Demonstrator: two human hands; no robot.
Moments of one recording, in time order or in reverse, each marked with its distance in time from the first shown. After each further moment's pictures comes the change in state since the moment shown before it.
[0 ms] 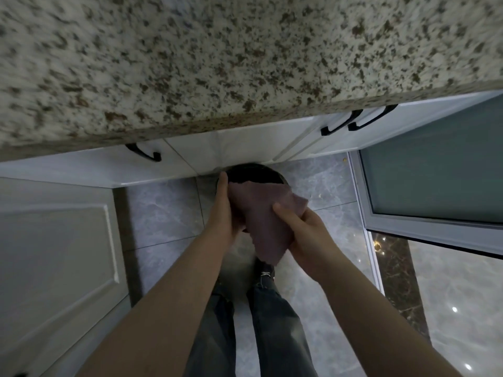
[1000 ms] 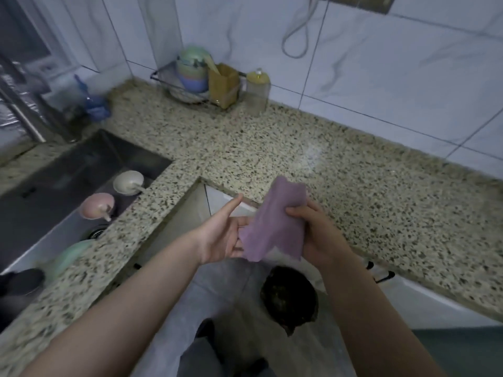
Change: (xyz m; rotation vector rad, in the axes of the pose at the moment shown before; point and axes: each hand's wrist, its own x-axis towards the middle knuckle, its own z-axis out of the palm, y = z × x) left_hand -0.410 0.077 -0.061 0.029 -0.242 0.374; right_hand -0.257 -0.158 0.172 -0.192 -0.908 -0.080
